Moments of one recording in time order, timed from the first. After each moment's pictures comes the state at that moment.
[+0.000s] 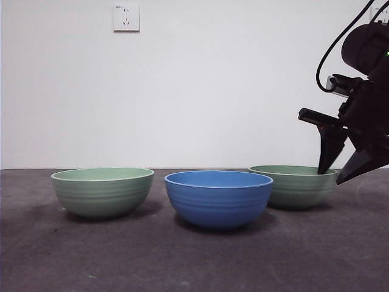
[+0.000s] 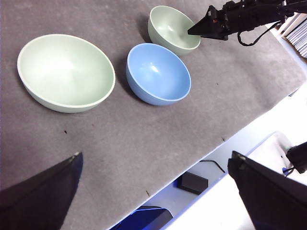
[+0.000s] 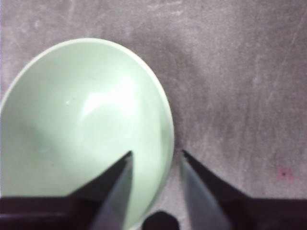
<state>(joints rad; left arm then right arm) 0.00 0.59 0.84 -1.05 0.70 0.08 0.14 1.65 0.96 -0.26 -0.18 0.26</state>
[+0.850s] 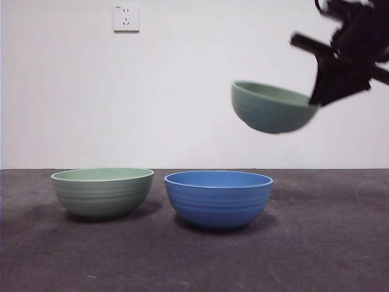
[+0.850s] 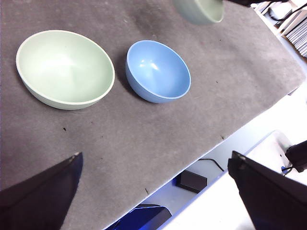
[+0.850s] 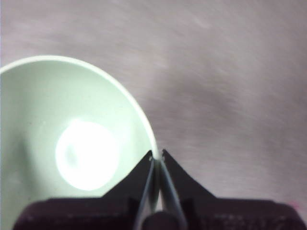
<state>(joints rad) 0.00 0.59 0.84 -1.05 0.70 0.08 0.23 1.40 1.03 -0.33 -0.16 0.24</state>
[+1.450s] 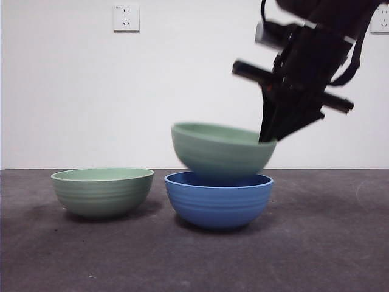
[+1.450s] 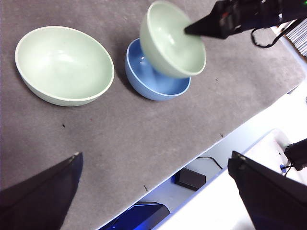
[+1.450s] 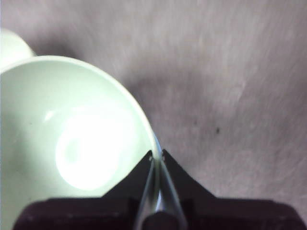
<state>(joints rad) 0.00 0.59 0.84 -1.07 0.70 0.08 0.50 1.52 1.03 -0.41 -0.07 0.22</state>
